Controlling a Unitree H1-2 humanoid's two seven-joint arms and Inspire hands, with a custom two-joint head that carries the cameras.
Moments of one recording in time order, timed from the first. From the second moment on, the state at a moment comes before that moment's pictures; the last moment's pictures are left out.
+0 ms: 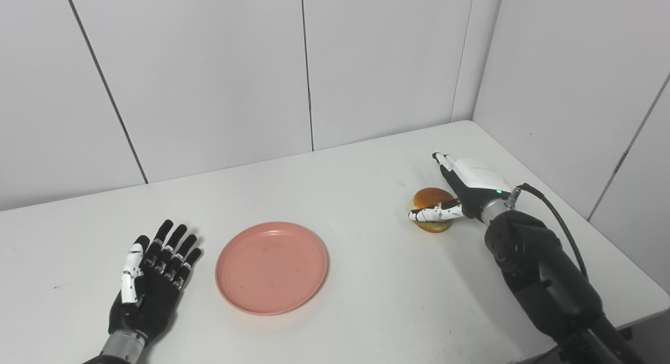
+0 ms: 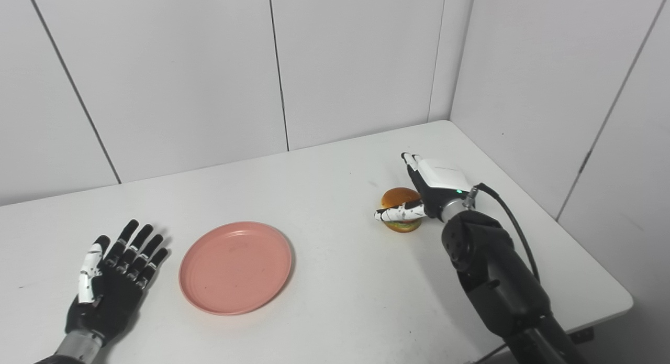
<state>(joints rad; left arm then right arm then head) -0.34 0.08 0.17 0.31 -0.53 0.29 -0.37 -0.38 -0.52 0.08 -0.01 -0.89 0.46 0.41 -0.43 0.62</state>
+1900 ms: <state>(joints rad) -0.31 0.01 0.11 0.20 -0.49 0.34 -0.22 -0.53 -0.45 0.09 -0.19 -0.88 0.46 0.46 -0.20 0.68</state>
